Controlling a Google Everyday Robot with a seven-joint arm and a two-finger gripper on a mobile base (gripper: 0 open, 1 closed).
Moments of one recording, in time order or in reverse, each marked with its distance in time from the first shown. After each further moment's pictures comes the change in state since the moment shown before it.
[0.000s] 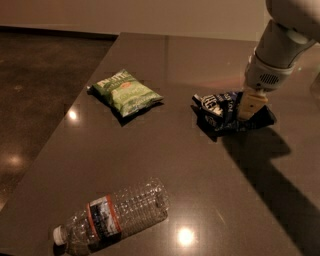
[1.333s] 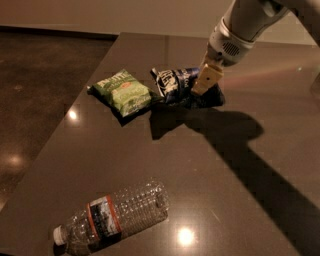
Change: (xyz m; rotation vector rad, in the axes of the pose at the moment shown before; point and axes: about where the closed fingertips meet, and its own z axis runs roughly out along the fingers) arm -0.124 -0.007 -0.031 -0.094 -0.307 -0.019
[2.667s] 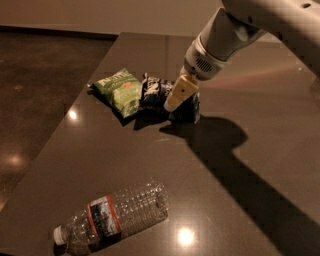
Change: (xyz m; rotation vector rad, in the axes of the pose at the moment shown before) arm -0.040 0.022 0.039 0.041 -0.100 0.085
